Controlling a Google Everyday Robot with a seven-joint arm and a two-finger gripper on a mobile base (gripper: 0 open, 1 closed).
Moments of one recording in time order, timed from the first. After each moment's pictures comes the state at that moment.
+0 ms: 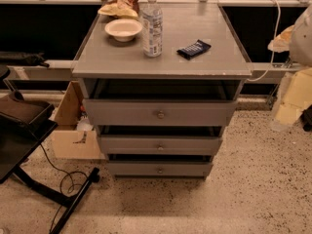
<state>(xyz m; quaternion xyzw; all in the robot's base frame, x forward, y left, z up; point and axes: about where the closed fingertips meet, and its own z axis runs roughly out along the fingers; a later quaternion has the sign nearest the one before) 0.438 -0.217 0.976 -0.60 0.78 -0.03 0.16</state>
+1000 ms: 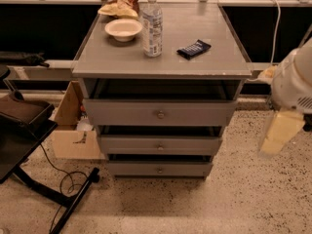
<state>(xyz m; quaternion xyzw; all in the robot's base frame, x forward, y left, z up) 0.438 -0.221 0.904 -0.61 0.77 -0.06 0.15</state>
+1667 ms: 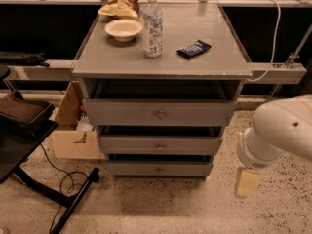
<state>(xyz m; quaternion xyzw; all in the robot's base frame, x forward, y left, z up) 0.449 -0.243 0.688 -0.64 0.76 -0.06 0.10</state>
